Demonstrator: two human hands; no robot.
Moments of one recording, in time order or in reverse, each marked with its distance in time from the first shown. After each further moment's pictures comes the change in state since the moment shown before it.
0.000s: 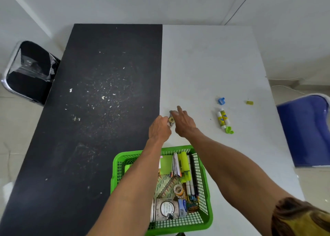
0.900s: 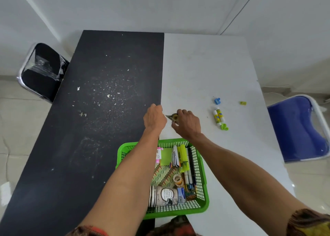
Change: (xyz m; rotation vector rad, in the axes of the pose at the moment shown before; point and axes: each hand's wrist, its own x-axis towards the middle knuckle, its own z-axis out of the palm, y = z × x) left_hand -0.031 0.008 -0.051 0.058 0.172 -0.050; right_hand -0.071 -0.014 -0.019 -0.005 0.355 -0.027
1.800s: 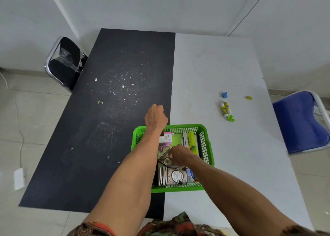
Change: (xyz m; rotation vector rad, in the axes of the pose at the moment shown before) left_hand -0.079 -0.051 -0.018 -0.007 0.065 -0.008; right_hand -0.139 -0.075 0.056 0.063 -0.666 -0.146
